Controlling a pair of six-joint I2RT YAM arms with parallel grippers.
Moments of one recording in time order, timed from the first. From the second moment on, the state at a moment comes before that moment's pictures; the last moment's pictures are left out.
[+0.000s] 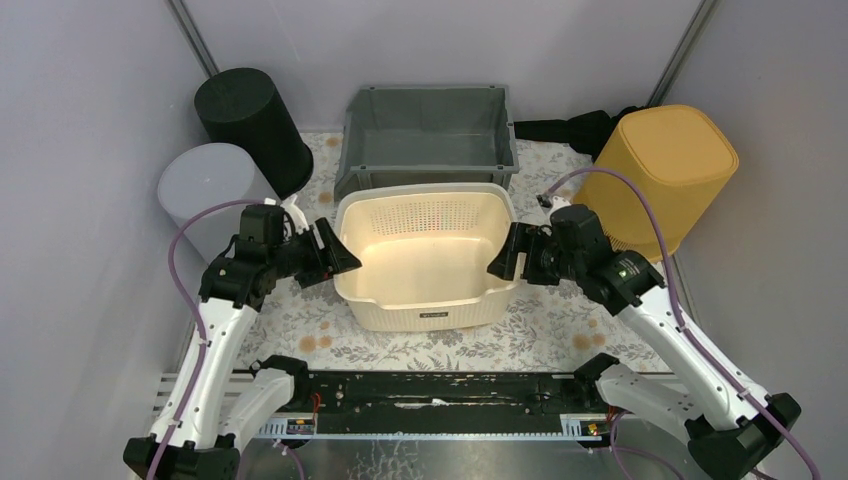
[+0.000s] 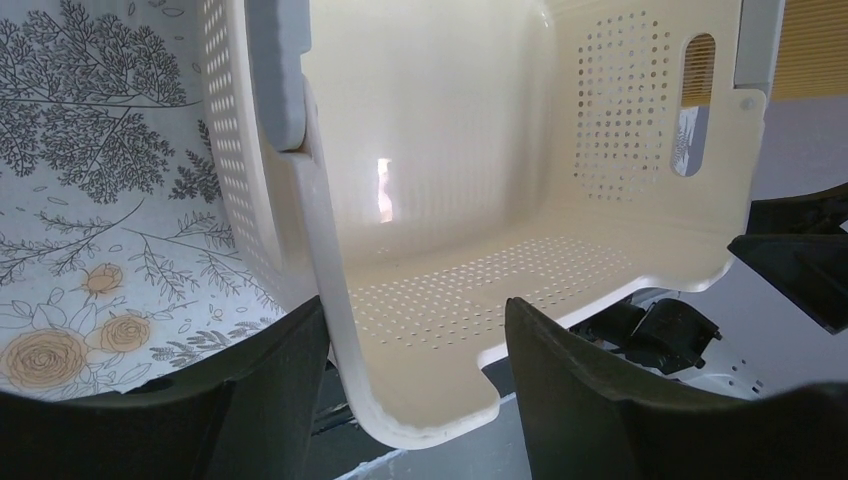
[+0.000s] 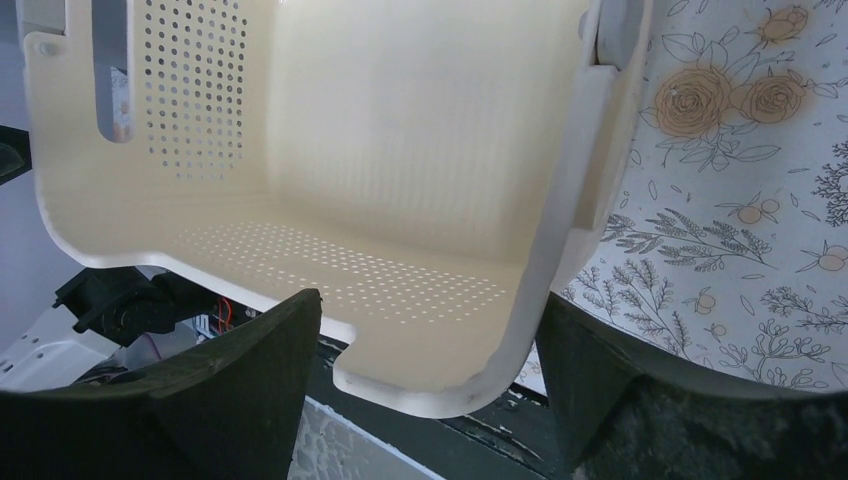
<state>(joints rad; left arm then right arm) -0.17 0.85 0.98 -0.92 0.42 -0.58 0.57 0.91 0.96 -0.78 -0.14 0.65</state>
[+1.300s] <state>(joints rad) -0.14 0.93 1.05 -0.91 0.40 -0.50 0.12 1.17 0.98 -0.60 -0.63 0.52</state>
